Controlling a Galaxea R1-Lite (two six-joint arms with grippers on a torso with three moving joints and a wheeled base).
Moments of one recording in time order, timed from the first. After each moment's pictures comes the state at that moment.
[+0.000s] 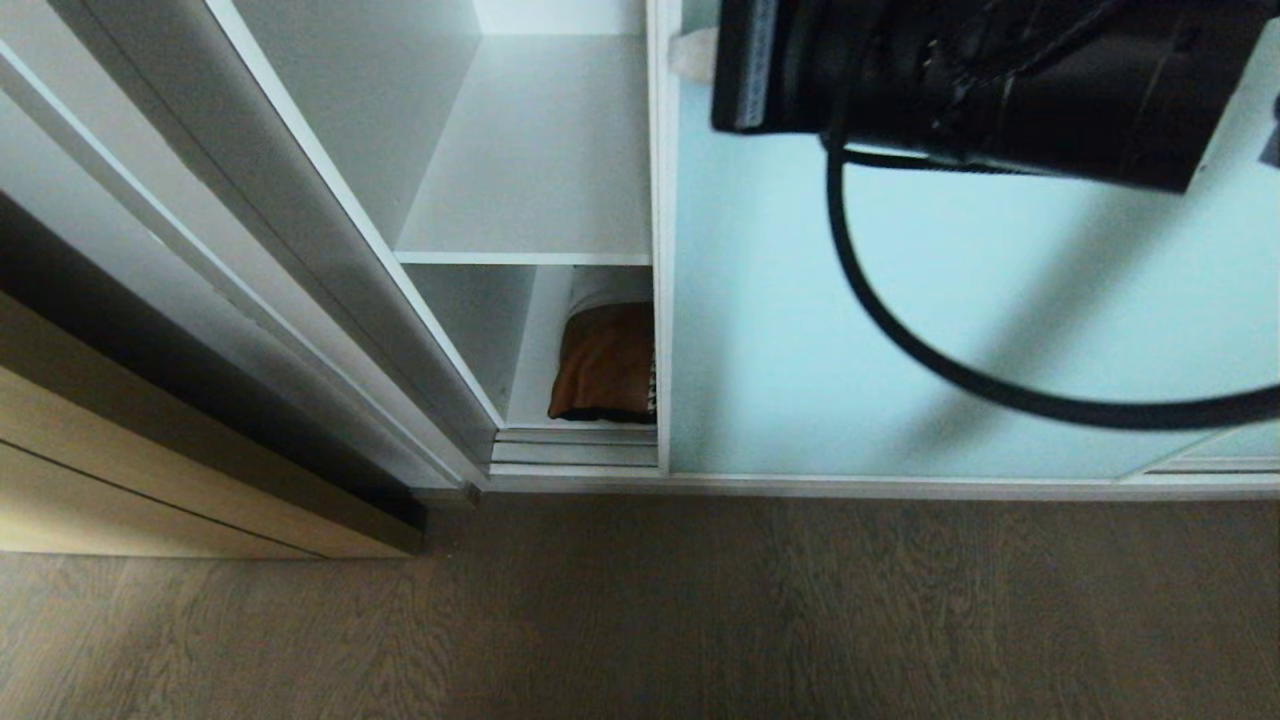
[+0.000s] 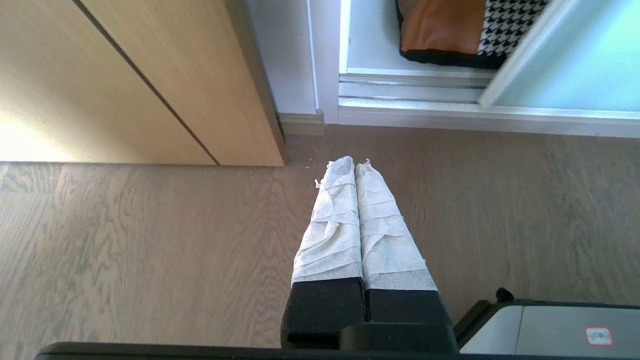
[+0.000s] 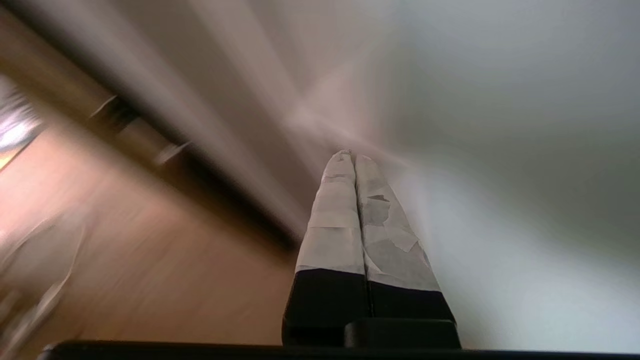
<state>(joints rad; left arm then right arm) 0.01 0.00 0.00 0.00 0.00 0.01 0.89 1.76 -1.84 -0.06 -0.15 0.01</state>
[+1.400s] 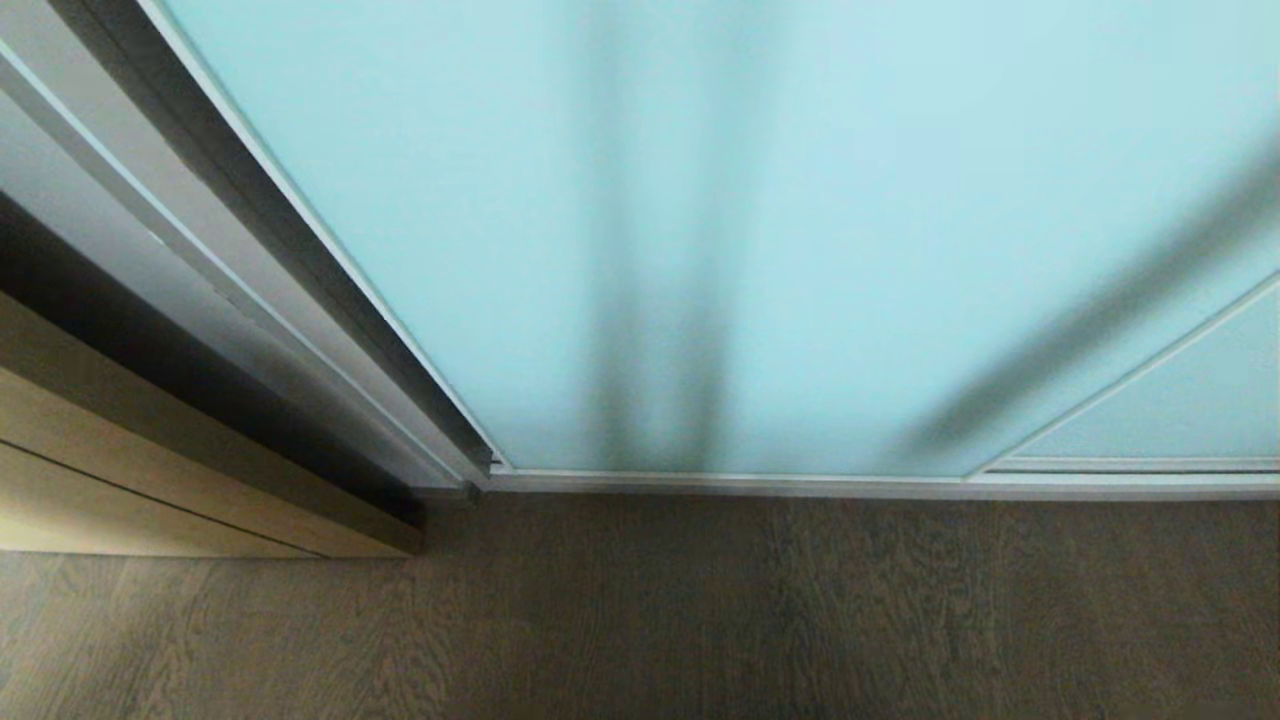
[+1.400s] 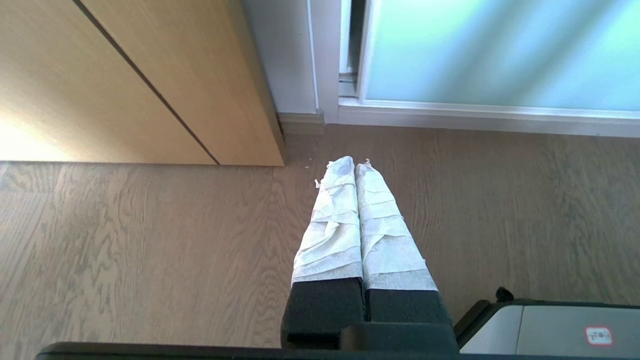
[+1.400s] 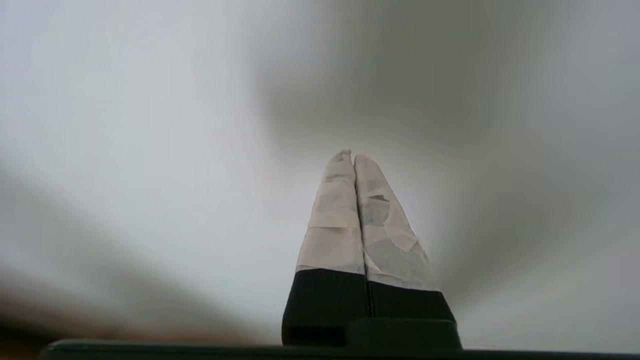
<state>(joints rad) 0.01 0.00 0.00 0.00 0.00 0.01 0.35 1.15 -1.63 0.15 -0.26 -0.02</state>
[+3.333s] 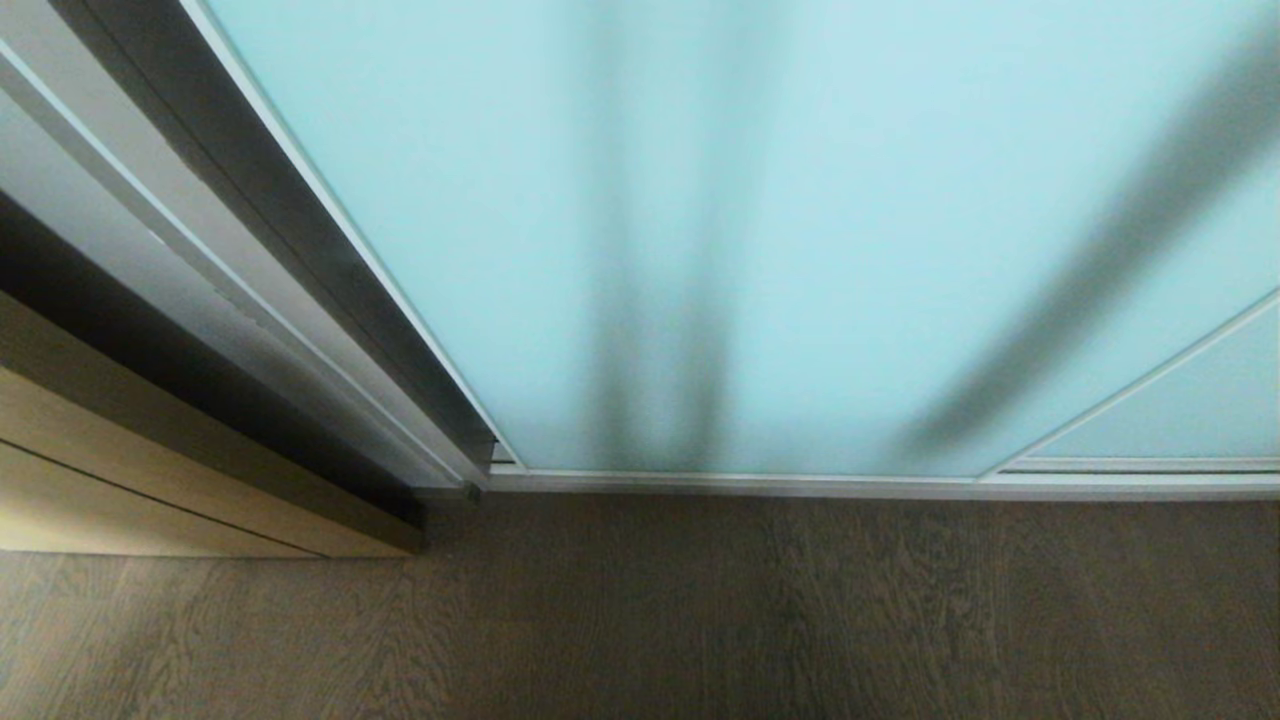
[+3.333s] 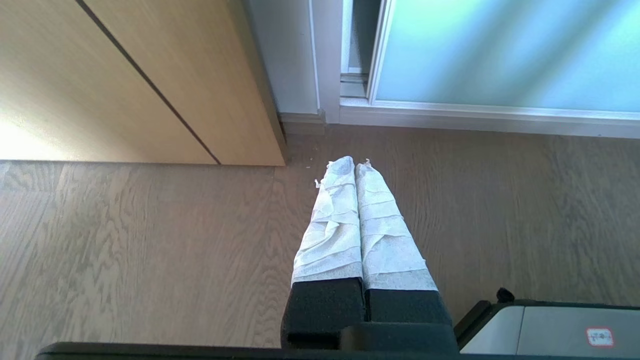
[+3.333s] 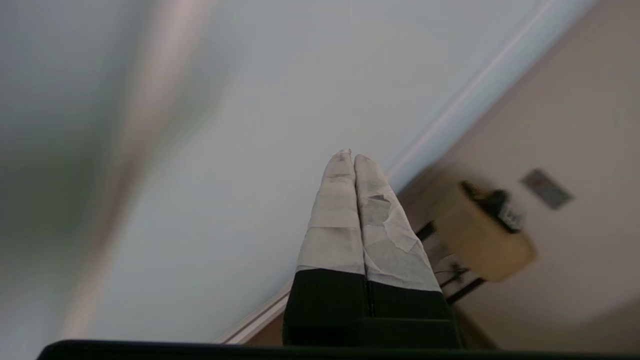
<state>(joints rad) 0.01 0.00 0.00 0.00 0.00 0.01 -0.62 1.37 -1.46 -0.37 -0.38 -0.24</state>
